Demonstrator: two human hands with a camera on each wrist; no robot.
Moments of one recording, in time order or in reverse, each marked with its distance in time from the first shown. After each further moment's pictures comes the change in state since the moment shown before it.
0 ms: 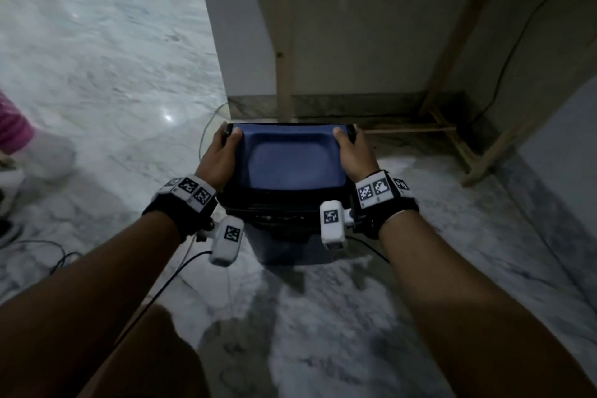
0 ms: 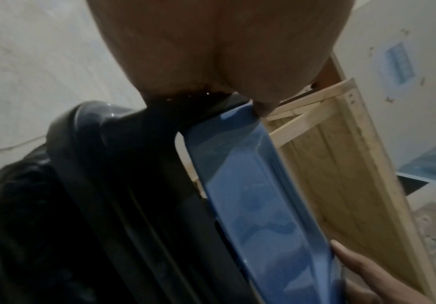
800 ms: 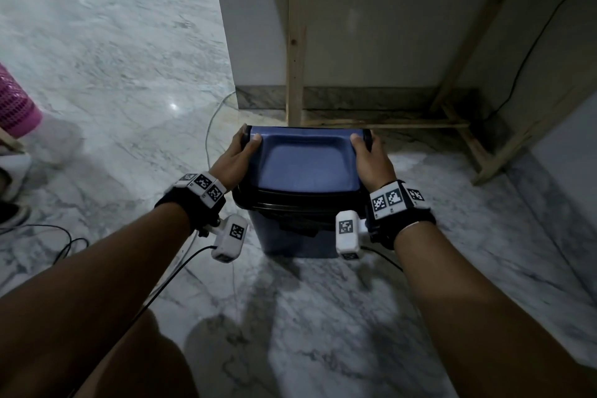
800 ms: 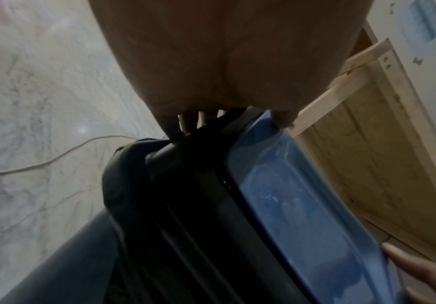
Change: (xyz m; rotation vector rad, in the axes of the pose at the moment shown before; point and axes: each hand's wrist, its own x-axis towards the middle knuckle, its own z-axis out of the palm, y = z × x) left_hand 0.011 -0.036 0.005 0.045 -0.188 0.005; right_hand -0.007 0.027 -0.002 -0.153 0.042 0.051
